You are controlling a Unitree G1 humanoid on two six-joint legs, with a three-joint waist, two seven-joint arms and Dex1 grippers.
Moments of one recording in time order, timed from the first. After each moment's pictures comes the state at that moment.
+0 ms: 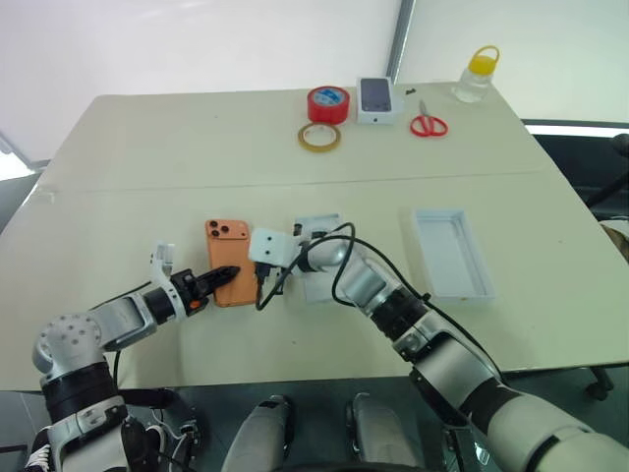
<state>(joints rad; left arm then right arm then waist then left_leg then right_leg) -0.31 0.38 0.65 0.13 -1.14 1.44 -0.29 -0.82 -0.04 0.51 0.47 -0.26 0.24 0.76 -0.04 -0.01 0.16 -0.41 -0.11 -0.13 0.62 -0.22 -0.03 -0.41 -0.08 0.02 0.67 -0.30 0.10</state>
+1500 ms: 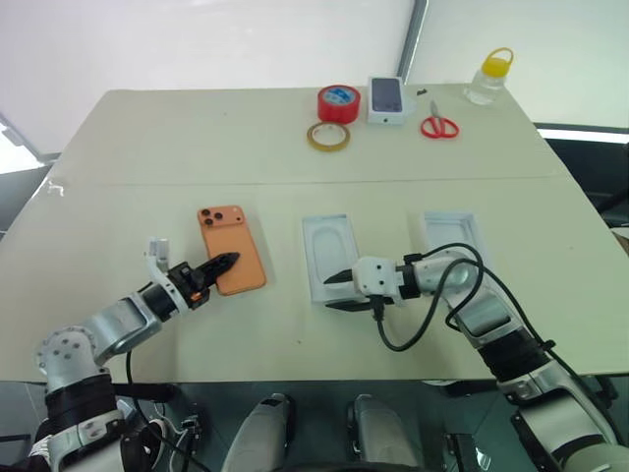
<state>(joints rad) -0.24 0.40 0.56 0.09 -1.51 1.28 -0.10 -0.47 -0.53 0.35 0.10 0.03 -0.02 1.17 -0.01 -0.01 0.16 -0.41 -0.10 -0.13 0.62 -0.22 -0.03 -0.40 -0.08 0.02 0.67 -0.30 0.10</state>
